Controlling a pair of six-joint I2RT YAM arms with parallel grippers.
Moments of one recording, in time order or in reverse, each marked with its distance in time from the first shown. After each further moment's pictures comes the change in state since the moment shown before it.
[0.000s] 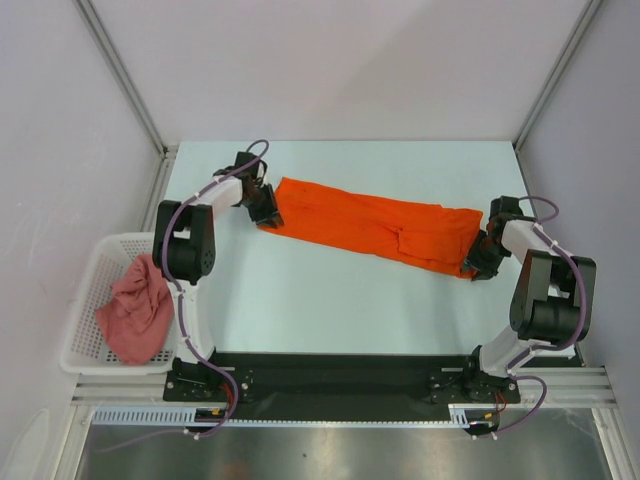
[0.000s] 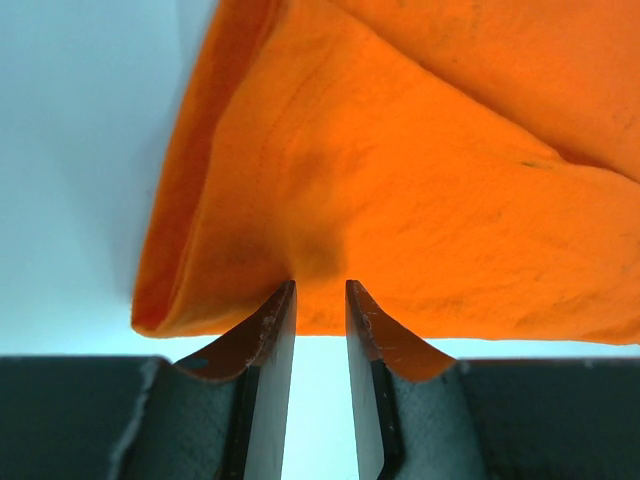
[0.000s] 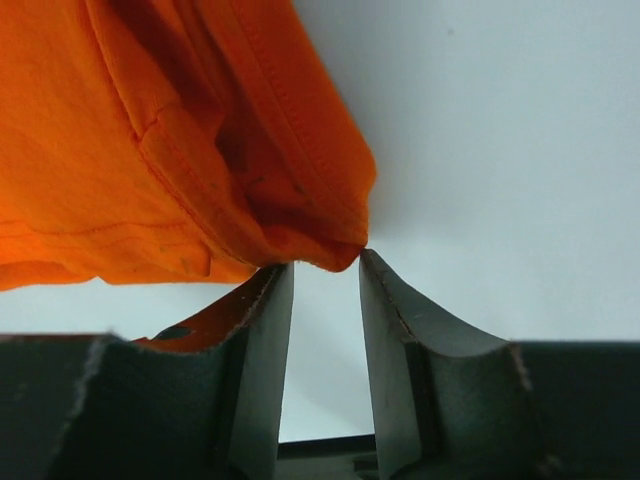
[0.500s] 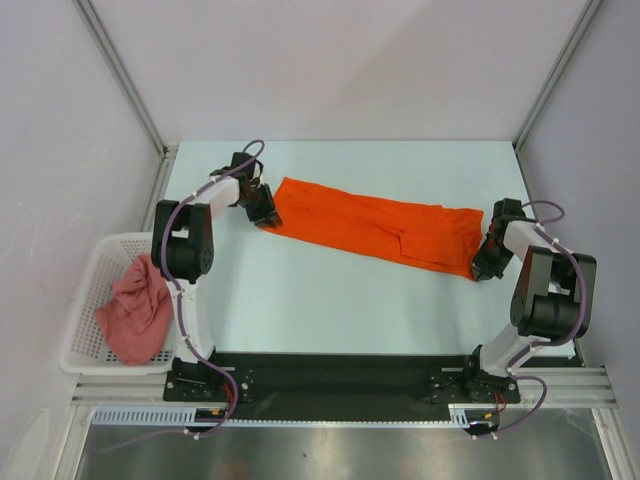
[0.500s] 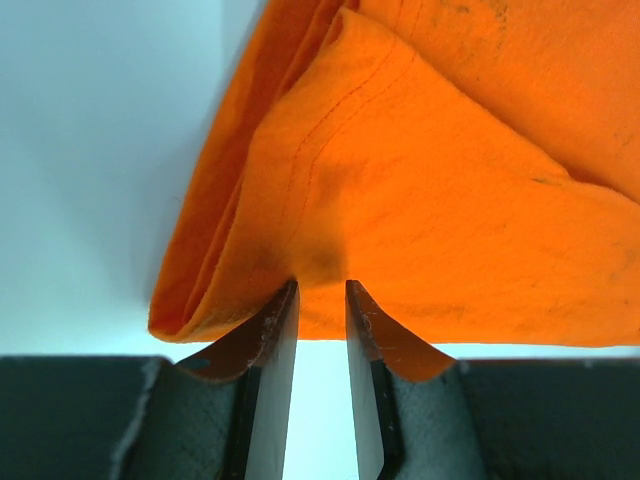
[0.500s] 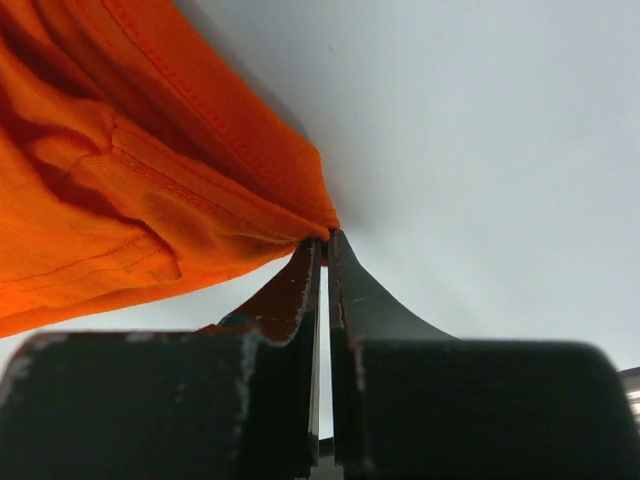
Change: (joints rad) left arm 0.026 0.016 0.000 0.006 0.027 -0.006; right arm -0.029 0.023 -0.011 0.030 0.129 0.051
